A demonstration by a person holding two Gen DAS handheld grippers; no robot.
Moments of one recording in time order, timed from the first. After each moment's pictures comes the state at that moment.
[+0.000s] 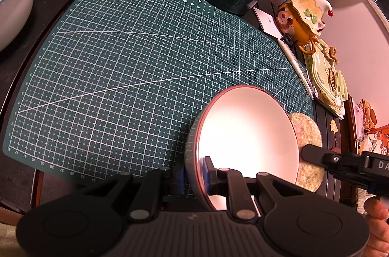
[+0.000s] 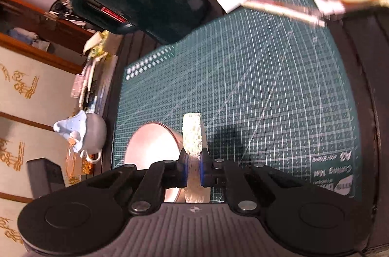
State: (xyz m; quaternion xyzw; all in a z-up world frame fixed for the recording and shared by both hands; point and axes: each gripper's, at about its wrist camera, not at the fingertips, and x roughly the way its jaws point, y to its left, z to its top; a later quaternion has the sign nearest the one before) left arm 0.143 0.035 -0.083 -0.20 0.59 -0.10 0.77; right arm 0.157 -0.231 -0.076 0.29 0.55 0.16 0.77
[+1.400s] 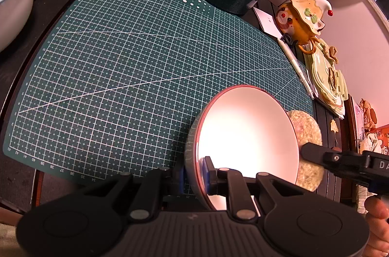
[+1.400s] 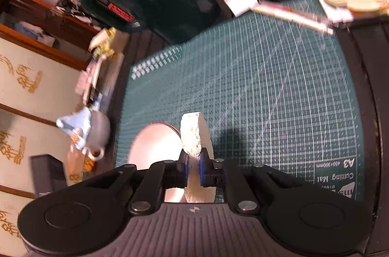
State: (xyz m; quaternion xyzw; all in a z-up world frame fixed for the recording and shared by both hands) left arm 0.139 0.042 -0.088 -0.20 0.59 -0.10 0.77; right arm 0.160 -0.226 -0.075 0.27 0.54 0.17 0.77
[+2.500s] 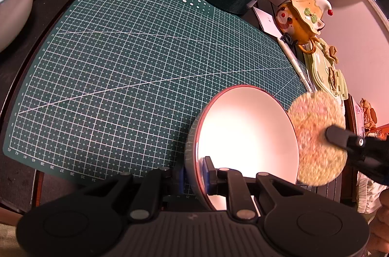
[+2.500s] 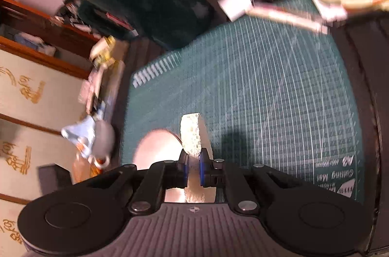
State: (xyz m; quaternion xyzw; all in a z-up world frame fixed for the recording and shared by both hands) left arm 0.143 0.037 -0.085 -0.20 0.59 -0.10 0.77; right arm 0.156 -0.235 -0.054 0.30 0.50 0.17 0.79
